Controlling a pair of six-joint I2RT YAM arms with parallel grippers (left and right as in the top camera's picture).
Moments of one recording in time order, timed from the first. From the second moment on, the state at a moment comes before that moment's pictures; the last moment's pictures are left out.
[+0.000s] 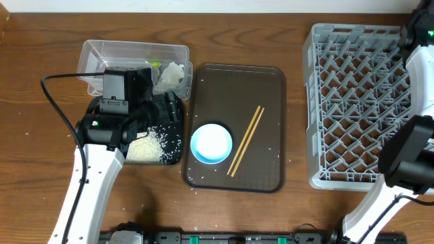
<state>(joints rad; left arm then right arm) -0.11 1.25 1.11 -0.78 0.28 -0.32 -0.29 2.09 1.89 -0.30 0.99 -0.57</state>
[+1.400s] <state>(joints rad) -0.11 1.25 1.11 -0.78 0.28 -0.32 -0.25 2.03 1.91 -0.91 0.62 -0.16</state>
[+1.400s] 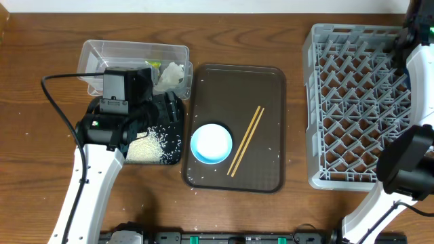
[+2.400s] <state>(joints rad) -0.11 1.25 1.11 -0.85 0.27 -0.31 0.22 1.78 1.74 -1.03 -0.17 -0.12</state>
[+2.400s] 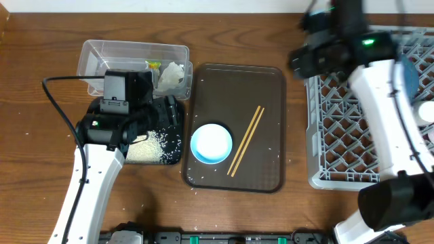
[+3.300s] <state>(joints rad) -0.11 1.26 1.11 -0.96 0.14 -0.31 0.67 1.83 1.15 -0.56 -0.18 0.13</state>
